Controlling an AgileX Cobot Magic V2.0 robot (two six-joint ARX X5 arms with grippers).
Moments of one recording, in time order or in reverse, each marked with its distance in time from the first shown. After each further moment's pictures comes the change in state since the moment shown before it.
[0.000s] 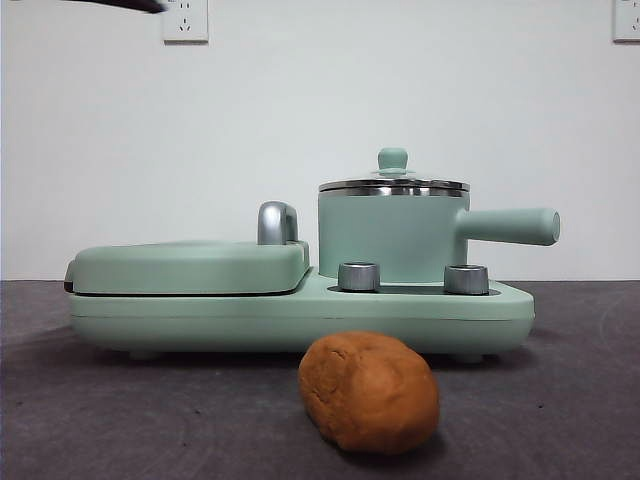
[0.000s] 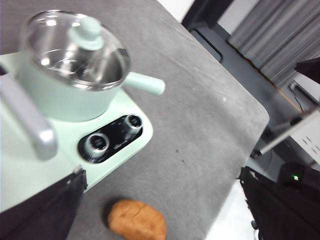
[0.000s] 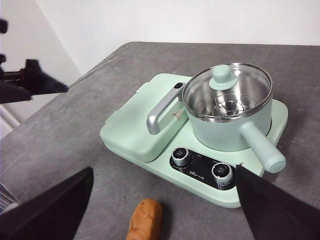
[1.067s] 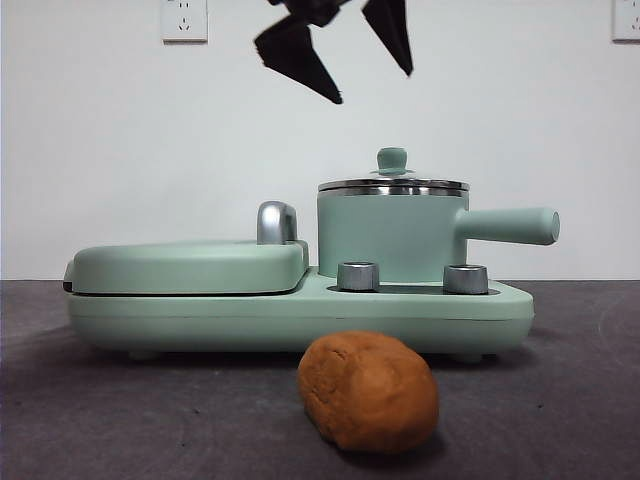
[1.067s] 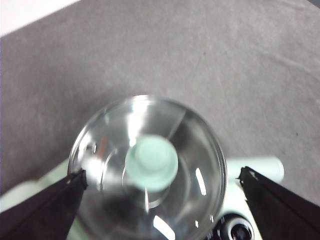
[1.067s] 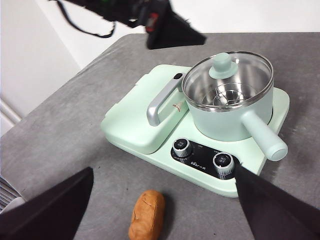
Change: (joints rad) left arm -0.217 0.950 1.018 -0.243 -0.500 0.201; right arm 0.000 0.000 0.000 -0.038 0.002 0.000
